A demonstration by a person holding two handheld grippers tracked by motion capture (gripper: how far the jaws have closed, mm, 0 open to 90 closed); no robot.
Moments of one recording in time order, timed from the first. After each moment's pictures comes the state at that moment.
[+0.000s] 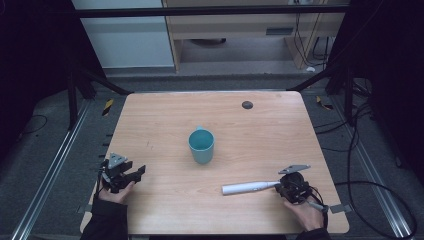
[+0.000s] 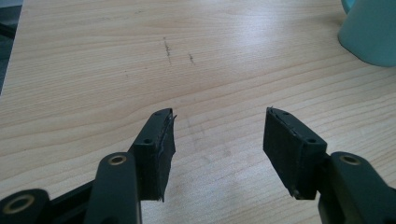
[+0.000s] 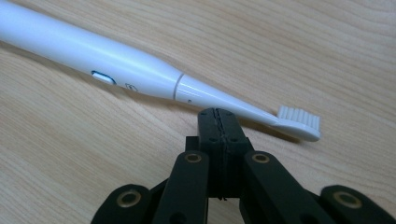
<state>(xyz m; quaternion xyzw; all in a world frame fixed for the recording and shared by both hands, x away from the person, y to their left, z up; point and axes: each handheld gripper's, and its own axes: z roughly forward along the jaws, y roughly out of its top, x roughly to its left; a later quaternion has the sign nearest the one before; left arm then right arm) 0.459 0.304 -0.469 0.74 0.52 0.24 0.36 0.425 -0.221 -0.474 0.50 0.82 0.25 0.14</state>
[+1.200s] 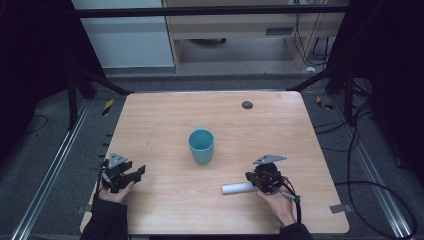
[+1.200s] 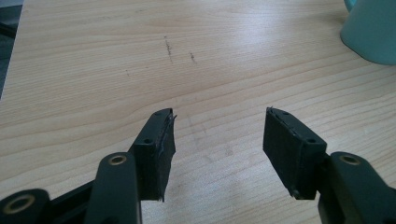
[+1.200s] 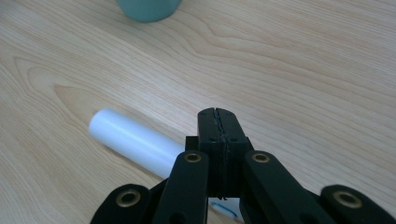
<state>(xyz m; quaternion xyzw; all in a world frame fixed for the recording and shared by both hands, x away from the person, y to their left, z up) 0.460 0.304 -0.469 0.74 0.52 0.24 0.36 0.450 -0.151 -0.463 0.46 0.80 0.35 0.13</state>
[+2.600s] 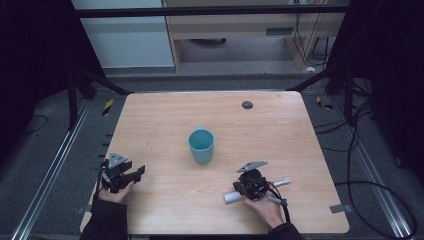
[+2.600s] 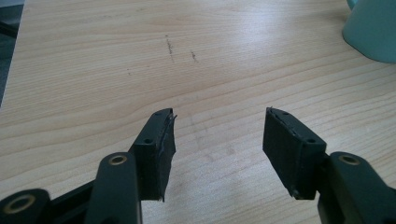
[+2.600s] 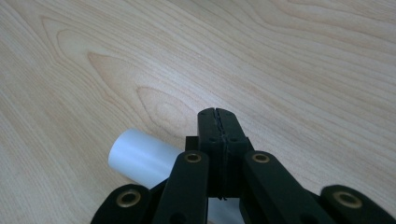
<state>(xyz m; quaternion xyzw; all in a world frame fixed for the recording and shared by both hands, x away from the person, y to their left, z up) 0.460 0.304 -0.469 0.74 0.52 0.24 0.35 0.442 -0.117 -0.480 0.44 0.84 0.32 0.08</state>
